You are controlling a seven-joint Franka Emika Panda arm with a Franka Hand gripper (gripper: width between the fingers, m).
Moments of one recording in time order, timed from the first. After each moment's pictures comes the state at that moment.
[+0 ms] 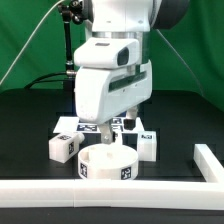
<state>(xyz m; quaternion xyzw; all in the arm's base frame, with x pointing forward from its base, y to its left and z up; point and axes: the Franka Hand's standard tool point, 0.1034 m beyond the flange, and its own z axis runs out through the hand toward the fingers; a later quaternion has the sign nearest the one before) 0.549 -0.006 0.050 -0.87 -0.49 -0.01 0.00</state>
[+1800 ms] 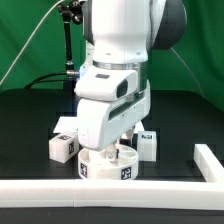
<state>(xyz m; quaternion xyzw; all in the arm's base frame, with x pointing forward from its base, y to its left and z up) 0.531 -0.004 0.014 -0.87 -0.49 0.01 0.02</state>
